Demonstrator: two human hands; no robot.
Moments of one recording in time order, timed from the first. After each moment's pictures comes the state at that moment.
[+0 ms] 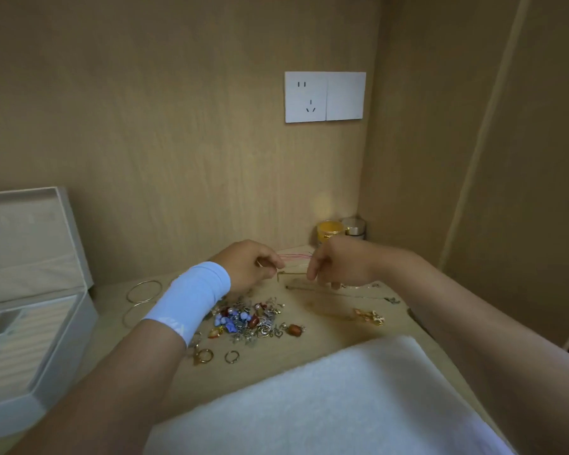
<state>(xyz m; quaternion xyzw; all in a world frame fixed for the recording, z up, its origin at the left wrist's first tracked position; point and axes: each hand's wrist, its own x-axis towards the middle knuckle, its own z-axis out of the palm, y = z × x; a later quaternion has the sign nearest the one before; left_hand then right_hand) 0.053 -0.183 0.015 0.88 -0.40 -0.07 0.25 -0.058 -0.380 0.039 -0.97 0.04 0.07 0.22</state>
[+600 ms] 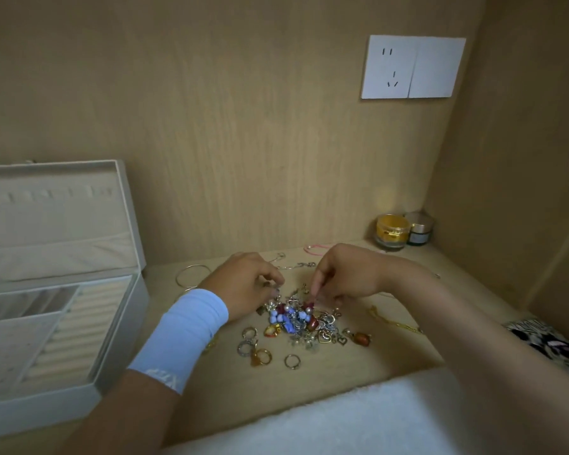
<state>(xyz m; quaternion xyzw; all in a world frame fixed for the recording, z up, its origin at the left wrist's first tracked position) 0.080 -0.097 -0.025 0.91 -0.36 -0.01 0.21 0.011 -0.316 0.007 -0.95 -0.03 0.13 0.29</state>
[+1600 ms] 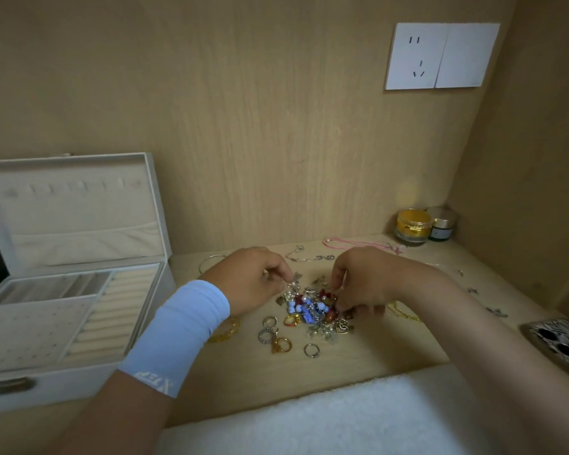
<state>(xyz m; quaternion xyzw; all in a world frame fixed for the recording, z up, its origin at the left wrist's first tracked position) 0.052 -0.070 0.001 0.90 -0.36 -0.04 0.25 -0.016 -0.285 0.020 -0.97 0.05 0.14 0.20</state>
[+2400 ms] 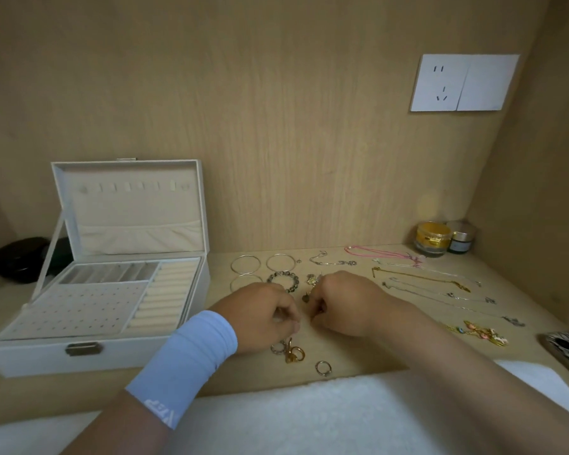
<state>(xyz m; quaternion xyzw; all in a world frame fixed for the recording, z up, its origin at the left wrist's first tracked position) 0.012 -0.026 -0.024 0.90 -0.37 -0.05 0.20 -0.026 -0.217 -0.007 -0.99 -0.11 0.03 0.08</state>
